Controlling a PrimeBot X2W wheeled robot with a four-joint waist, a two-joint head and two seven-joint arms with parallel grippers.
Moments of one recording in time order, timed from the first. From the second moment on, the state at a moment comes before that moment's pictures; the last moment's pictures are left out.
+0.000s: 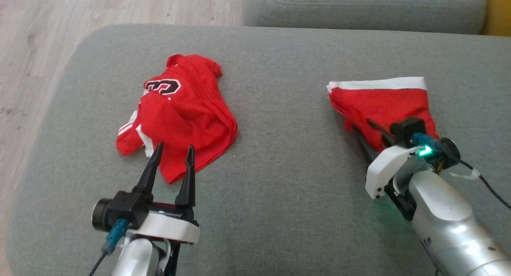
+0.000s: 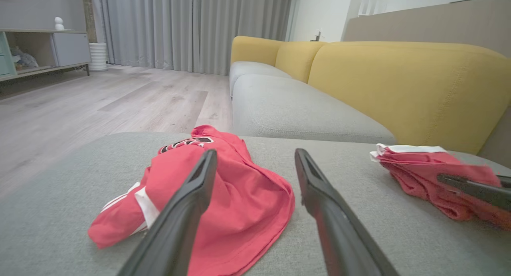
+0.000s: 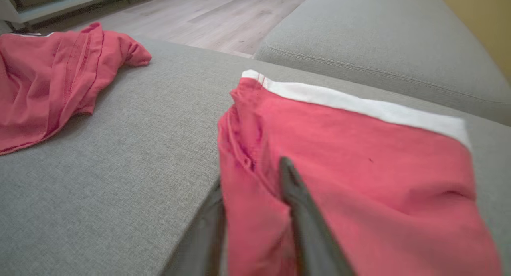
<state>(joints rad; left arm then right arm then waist) -0.16 0.05 -0.22 0.32 -0.21 -0.09 -0.26 -0.58 -0.20 0.51 0.93 0.31 0.13 -0.15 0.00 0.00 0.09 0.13</state>
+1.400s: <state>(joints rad) -0.19 0.05 -0.27 0.27 -0.22 -0.08 -0.26 -0.42 -0.05 -0.10 0.52 0.03 0.13 -0.21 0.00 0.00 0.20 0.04</state>
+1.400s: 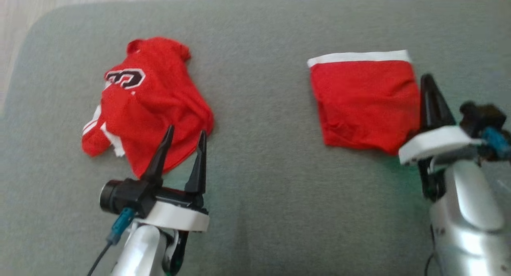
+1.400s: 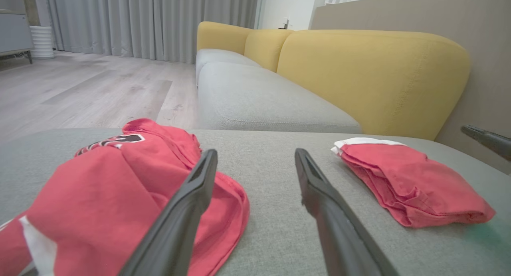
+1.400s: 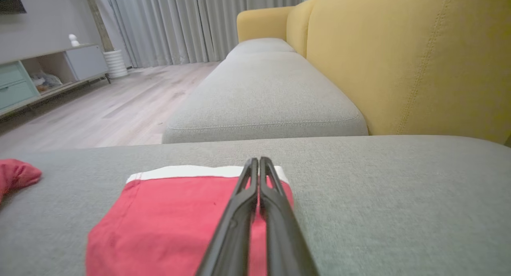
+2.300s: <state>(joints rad) -0.25 0.05 -0.29 0.28 -0.21 -0.08 -0.26 -0.77 -0.06 -0.02 0.98 0.02 0.13 -0.25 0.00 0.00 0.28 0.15</state>
